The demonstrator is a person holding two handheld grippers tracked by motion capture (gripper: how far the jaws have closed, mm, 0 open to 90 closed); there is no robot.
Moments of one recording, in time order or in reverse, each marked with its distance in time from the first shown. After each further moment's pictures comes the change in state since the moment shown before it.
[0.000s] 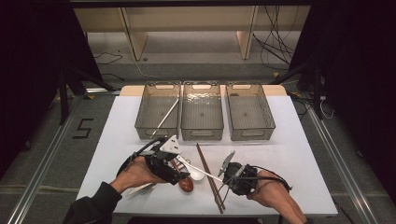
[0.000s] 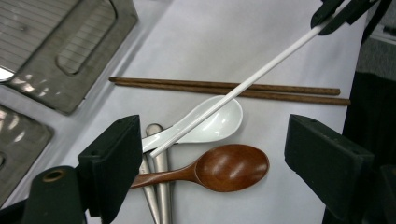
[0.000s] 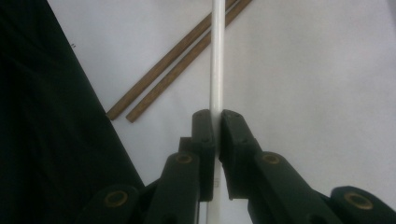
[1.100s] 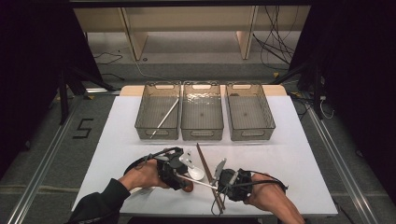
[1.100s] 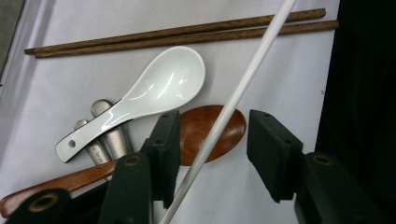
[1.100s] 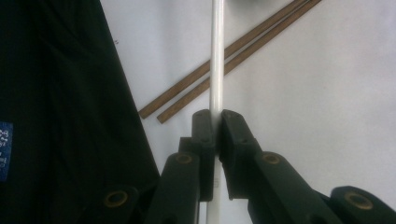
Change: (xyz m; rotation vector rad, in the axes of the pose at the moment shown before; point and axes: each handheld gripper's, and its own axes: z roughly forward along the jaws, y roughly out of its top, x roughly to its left) left arm -0.014 0.004 0.029 0.247 -0.111 0.177; right arm 0.019 0.009 -0.006 0.007 0.013 -0.147
